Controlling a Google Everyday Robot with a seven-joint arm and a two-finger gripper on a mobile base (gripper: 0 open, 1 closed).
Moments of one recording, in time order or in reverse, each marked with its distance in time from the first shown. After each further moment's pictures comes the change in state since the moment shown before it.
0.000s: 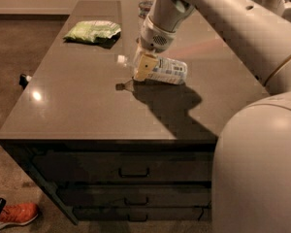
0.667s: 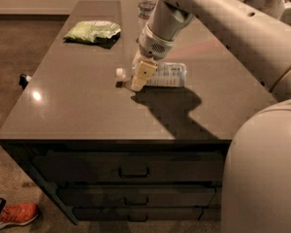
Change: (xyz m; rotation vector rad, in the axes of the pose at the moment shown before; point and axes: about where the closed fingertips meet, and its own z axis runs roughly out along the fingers) arm 0.002 0.010 0.015 0.003 -0.016 0.019
